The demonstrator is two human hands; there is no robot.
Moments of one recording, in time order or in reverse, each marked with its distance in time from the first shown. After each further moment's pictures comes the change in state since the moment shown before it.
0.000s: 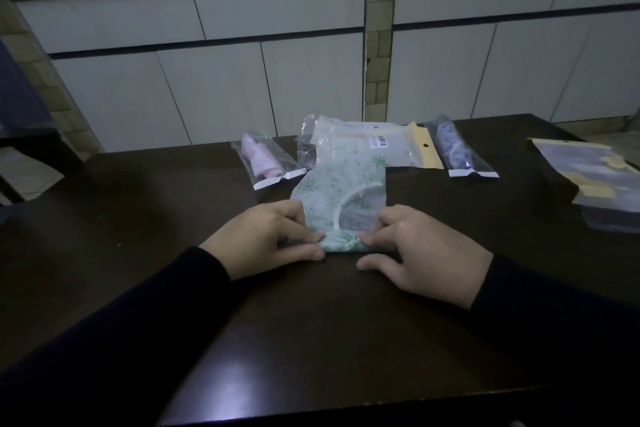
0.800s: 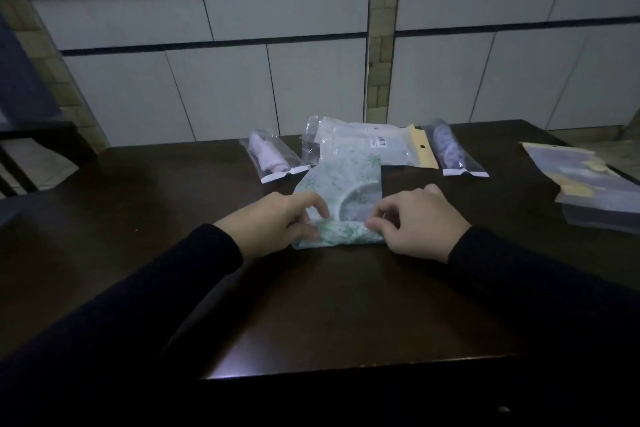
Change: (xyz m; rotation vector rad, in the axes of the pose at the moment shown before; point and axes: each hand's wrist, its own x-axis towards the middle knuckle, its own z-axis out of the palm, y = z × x) left_hand 0.008 0.019 -0.014 -0.043 -0.251 -0.307; right_hand 0.012 0.008 -0.008 -0.008 -0.010 0.257
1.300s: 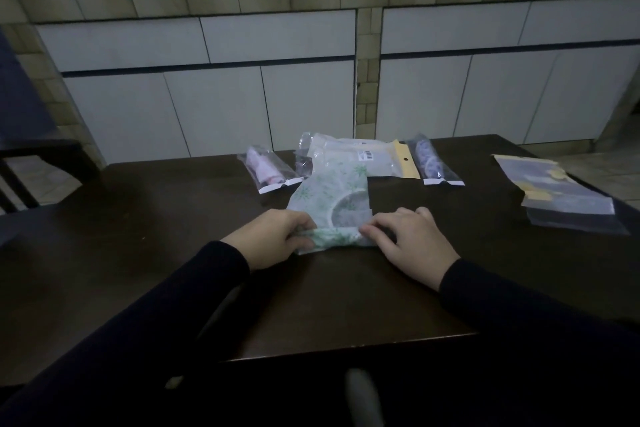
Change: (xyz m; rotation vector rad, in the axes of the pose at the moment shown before) left_hand -0.009 0.013 0.008 0.045 0.025 -0.134; right_hand -0.033 0.004 0.018 0.093 0.232 -0.042
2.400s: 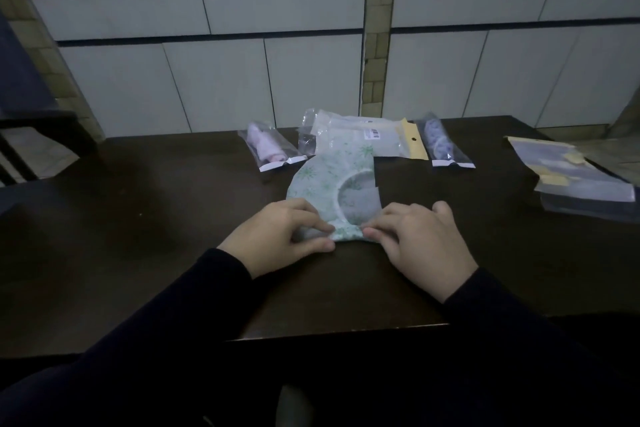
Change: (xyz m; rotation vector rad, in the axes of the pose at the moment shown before) left_hand -0.023 0.002 0.025 -0.109 0.229 0.227; right_hand -0.022 -0.021 -0.004 -0.226 -0.018 0.027
